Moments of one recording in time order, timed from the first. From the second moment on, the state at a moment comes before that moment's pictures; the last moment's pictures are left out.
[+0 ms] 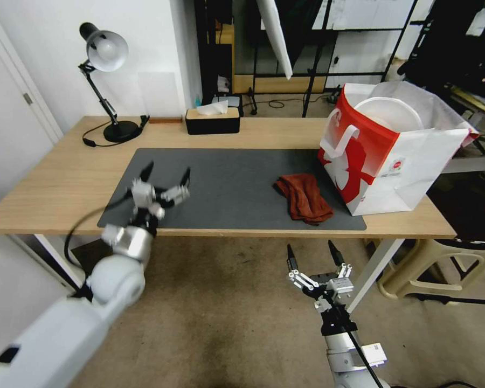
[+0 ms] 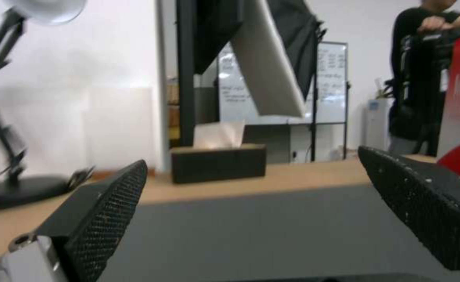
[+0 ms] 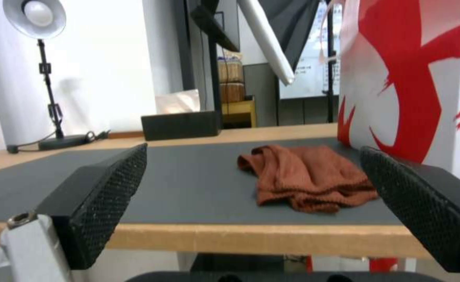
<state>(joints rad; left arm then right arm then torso) 1.22 -0.90 -0.19 -1.84 -0.55 -0.43 -0.20 -1.69 1.42 0.36 2.03 0.10 0.45 0.03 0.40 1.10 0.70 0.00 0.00</state>
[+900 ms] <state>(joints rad) 1.42 -1.01 -0.30 -1.80 -0.38 -0.60 -0.15 -1.61 1.48 0.37 1.98 0.02 0.46 0.07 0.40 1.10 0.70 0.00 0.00</state>
